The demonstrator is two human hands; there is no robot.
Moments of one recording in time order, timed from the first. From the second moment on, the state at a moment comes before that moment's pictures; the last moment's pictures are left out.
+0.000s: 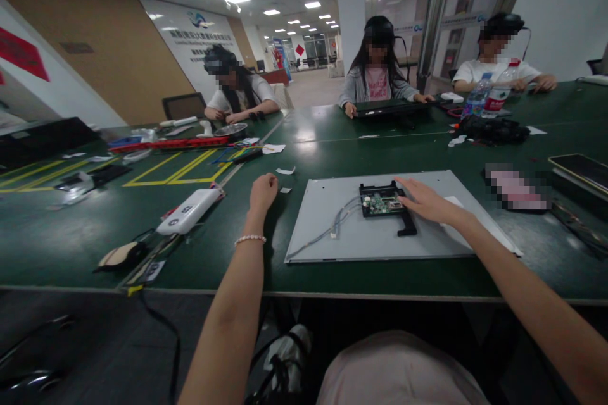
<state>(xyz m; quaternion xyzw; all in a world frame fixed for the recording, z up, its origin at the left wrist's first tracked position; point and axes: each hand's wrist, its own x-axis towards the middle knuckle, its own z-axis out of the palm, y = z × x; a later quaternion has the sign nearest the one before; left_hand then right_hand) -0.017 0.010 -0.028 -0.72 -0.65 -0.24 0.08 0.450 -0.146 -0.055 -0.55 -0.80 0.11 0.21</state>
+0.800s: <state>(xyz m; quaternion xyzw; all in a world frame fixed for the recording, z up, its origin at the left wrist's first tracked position) 0.042 -0.023 0.012 -0.76 -0.61 -0.11 0.21 0.452 -0.143 -0.054 -0.55 -0.79 0.09 0.25</state>
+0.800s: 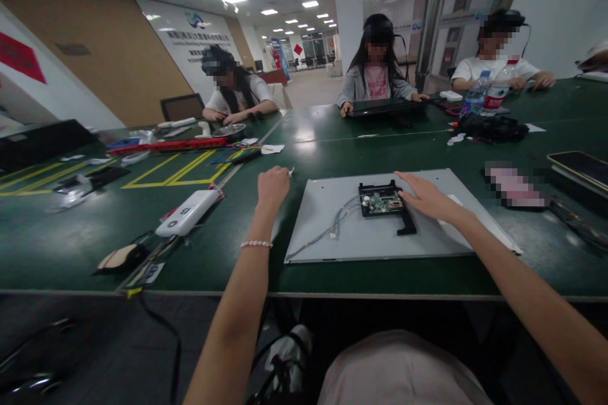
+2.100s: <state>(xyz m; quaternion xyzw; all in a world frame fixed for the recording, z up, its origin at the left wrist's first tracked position) 0.222 -0.054 -0.022 -0.92 -0.35 -0.06 0.16 0.424 -0.146 -0.070 -0.52 -0.82 0.11 0.22</state>
